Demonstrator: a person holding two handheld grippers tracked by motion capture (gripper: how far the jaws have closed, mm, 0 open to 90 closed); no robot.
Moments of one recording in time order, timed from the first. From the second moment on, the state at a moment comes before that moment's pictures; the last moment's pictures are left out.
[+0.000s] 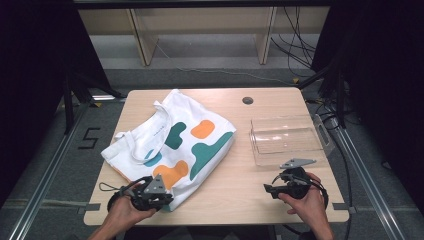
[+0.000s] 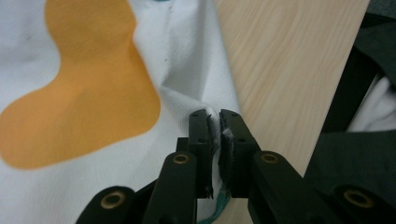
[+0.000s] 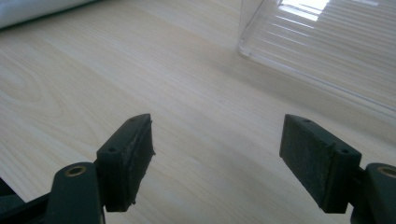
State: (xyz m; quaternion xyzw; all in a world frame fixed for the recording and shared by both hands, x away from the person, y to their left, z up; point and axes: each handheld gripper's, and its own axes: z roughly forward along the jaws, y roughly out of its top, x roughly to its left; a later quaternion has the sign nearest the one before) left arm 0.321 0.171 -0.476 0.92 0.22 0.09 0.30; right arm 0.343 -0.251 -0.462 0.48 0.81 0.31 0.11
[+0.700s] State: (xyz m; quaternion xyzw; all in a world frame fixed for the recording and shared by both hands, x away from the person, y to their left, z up) left arm 0.333 0.171 -0.448 0.88 0.21 0.07 0.42; right arm 0.338 -0.216 -0.458 0.42 0.84 0.33 0.11
